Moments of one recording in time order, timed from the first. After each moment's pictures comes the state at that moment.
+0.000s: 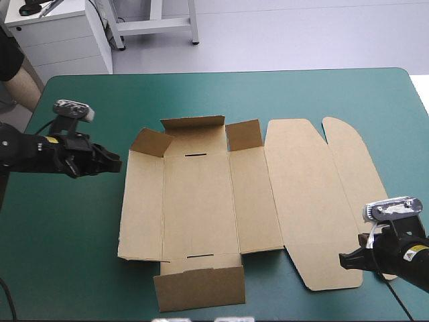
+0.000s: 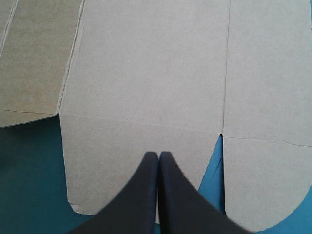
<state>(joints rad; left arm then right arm) 0.07 1.23 -1.32 -0.53 1.23 0.45 -0.05 0.60 -0.76 0.24 1.13 -0.31</state>
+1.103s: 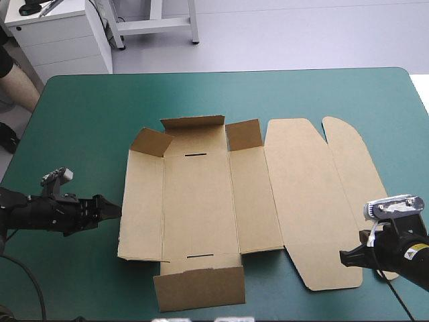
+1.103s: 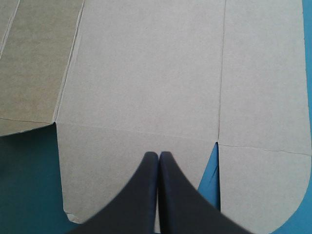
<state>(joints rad) 0.45 1.23 -0.77 -0.76 1.20 0.60 -0.05 0.60 -0.76 0.23 1.11 -0.31</state>
